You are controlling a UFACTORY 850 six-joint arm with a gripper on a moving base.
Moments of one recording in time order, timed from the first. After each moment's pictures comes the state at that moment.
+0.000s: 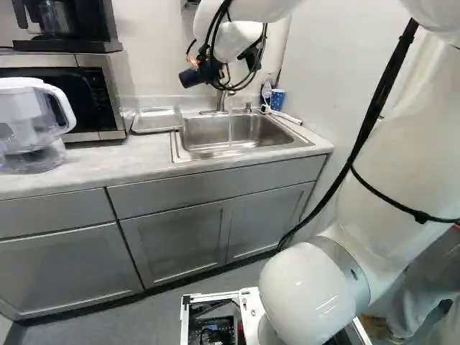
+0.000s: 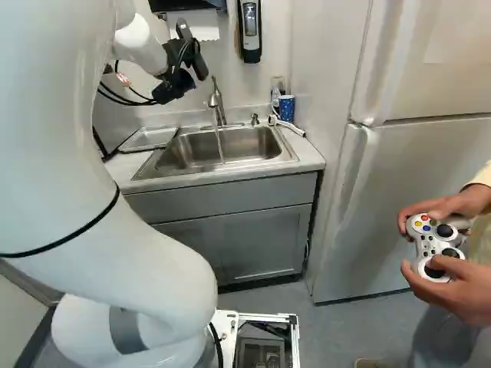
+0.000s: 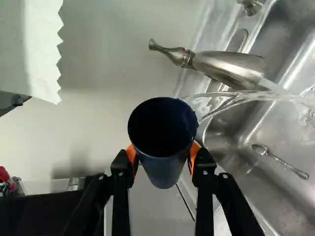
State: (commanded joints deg) arm 16.5 2.0 -64.7 11.7 1.0 65.6
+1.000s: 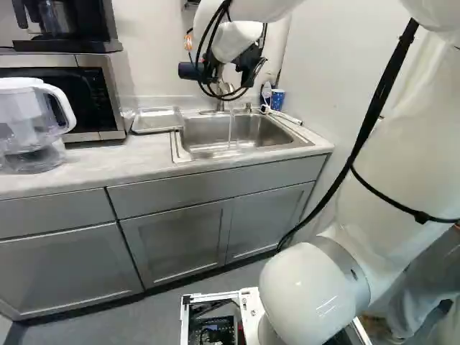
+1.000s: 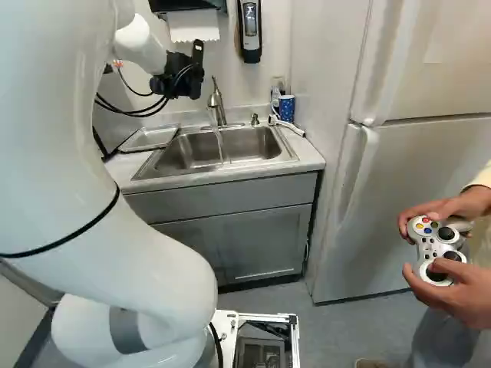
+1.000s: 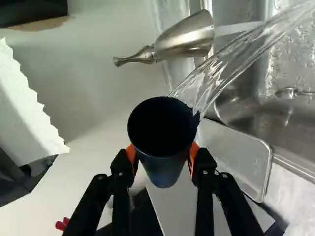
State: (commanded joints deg) arm 16.5 2.0 -64.7 11.7 1.0 95.8
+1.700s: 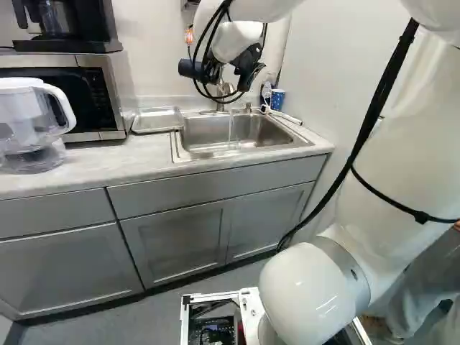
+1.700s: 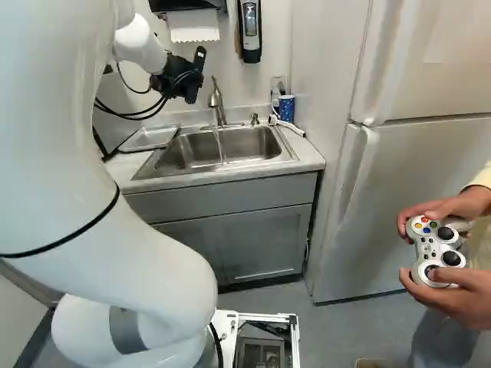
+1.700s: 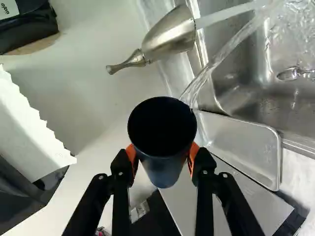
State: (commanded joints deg) arm 16.5 2.0 -64.7 11.7 1.0 101.2
